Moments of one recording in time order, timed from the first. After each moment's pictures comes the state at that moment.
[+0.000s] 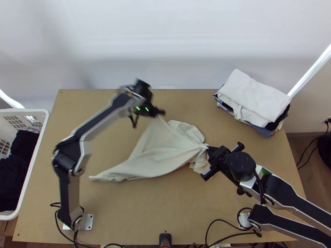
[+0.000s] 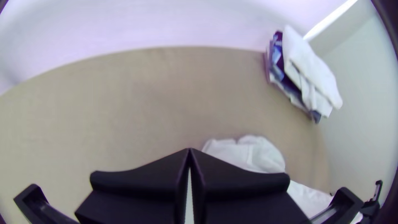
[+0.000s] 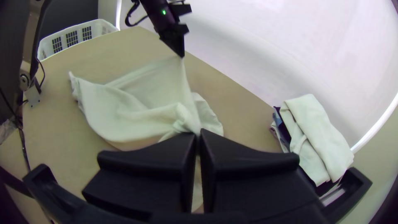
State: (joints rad) left arm -0.45 2.04 1.91 -0.69 0.18 -0.30; right arm 0.93 0.88 0.81 -0.46 0.37 -0.05
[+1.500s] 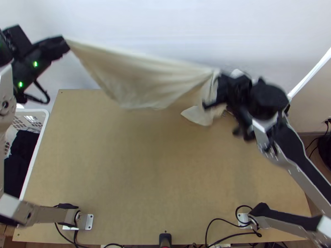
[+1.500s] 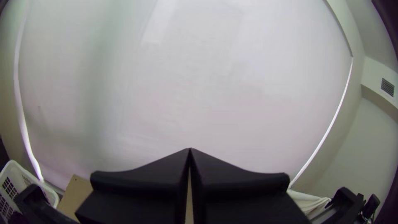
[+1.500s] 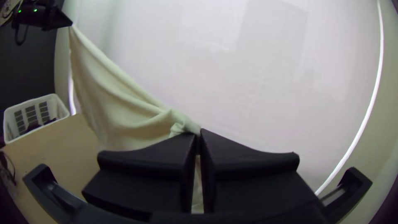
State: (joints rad) left arm -0.11 1.46 2.11 -0.75 0.03 -0.33; right arm 0.67 1.22 1.43 -0.30 0.35 -0.19
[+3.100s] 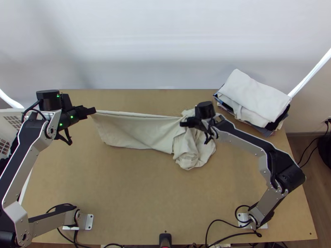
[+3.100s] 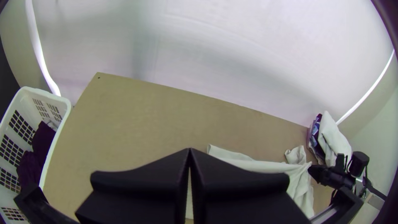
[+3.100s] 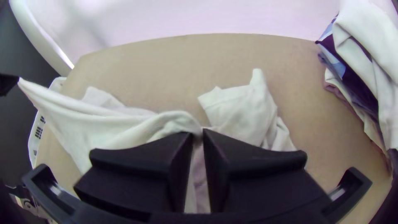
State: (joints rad) left arm -0.01 1.30 1.25 -0.58 0.06 -0.28; right arm 0.48 1.82 1.21 -0.08 -0.01 0.34
